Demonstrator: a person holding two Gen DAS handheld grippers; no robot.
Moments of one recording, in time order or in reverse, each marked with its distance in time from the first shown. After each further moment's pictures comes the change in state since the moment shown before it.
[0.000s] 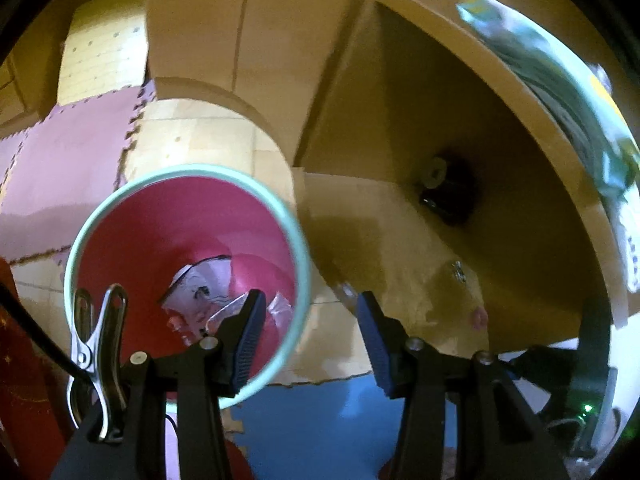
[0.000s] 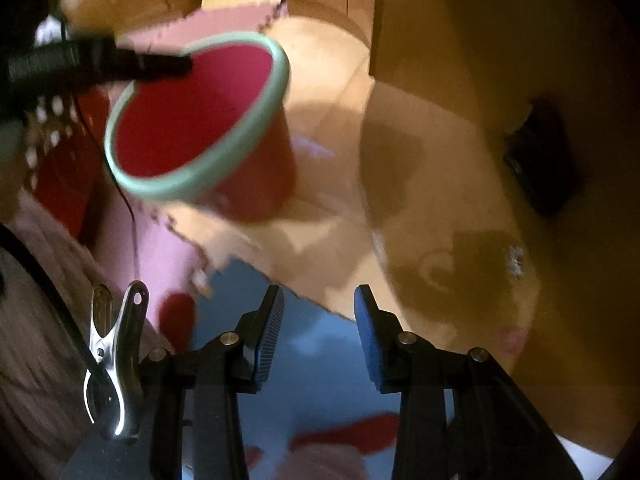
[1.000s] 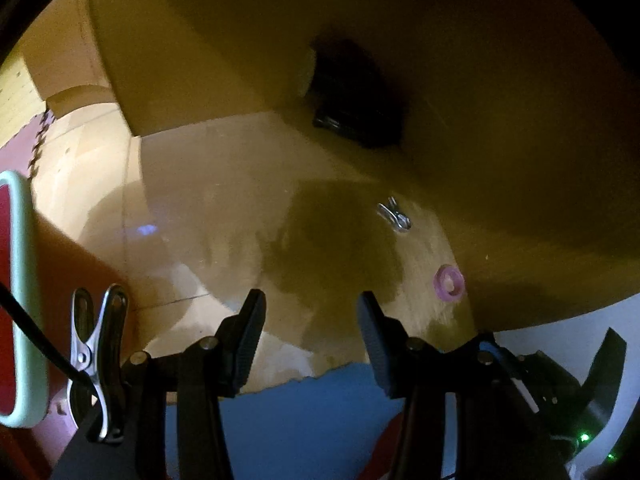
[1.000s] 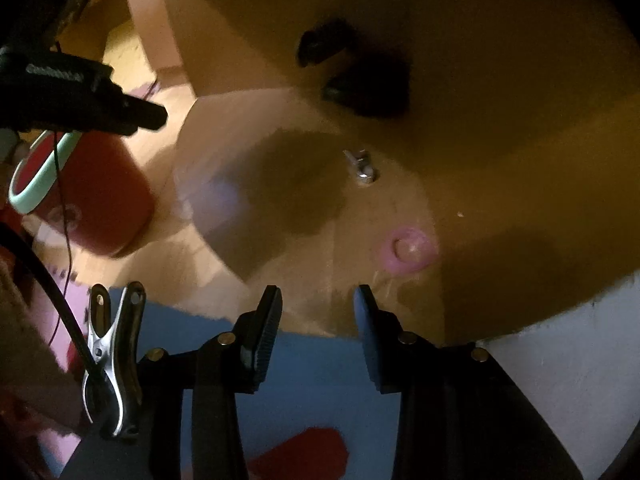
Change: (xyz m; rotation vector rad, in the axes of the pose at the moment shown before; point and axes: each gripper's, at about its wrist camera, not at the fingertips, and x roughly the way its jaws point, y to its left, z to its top) left arm 0.159 -0.189 -0.045 0.216 0.109 -0.037; right arm 0.050 -0.144 -0.158 0.381 -0.328 -0.179
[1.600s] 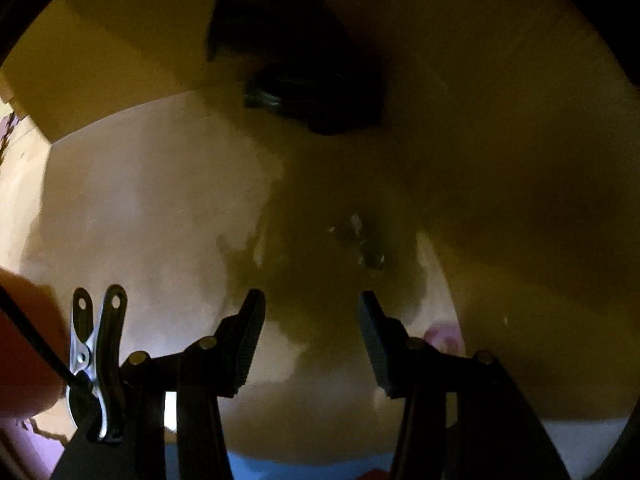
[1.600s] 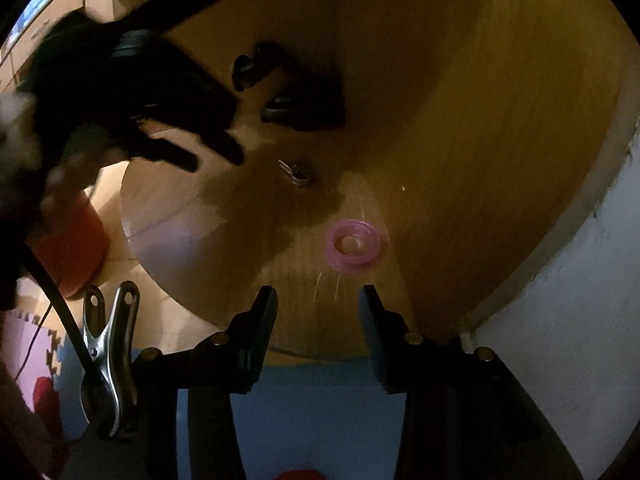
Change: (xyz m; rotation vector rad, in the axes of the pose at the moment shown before) left arm 0.114 -0.070 0.042 -0.016 0.034 -0.008; right arm 0.023 -0.025 -0.041 0.116 -0.181 -0.117
